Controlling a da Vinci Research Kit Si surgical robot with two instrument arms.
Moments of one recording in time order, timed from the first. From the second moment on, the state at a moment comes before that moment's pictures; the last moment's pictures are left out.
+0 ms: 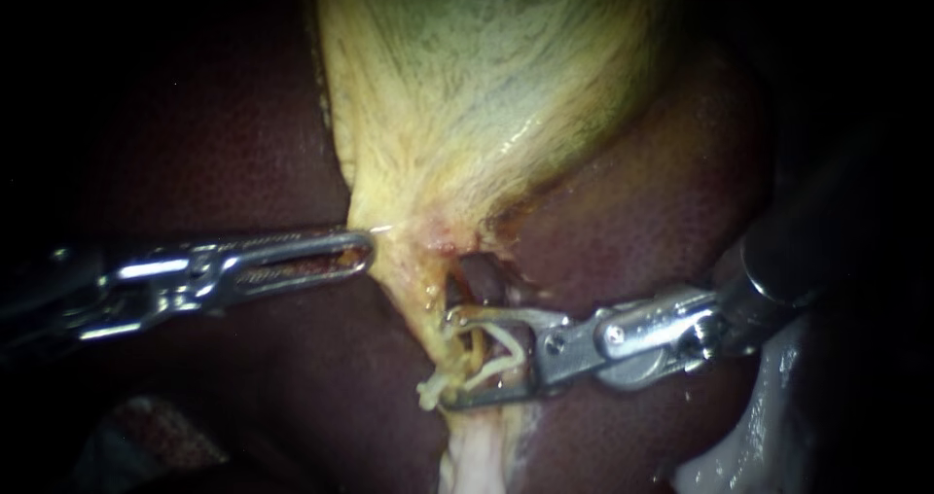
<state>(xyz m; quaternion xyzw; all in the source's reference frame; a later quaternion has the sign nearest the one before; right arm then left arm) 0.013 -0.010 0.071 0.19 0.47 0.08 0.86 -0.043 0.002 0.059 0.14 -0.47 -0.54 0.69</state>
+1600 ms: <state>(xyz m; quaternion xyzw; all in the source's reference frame) 0.019 -0.014 0.073 0.21 0.43 0.07 0.88 -0.045 0.002 0.058 0.14 -0.47 -0.54 0.69</state>
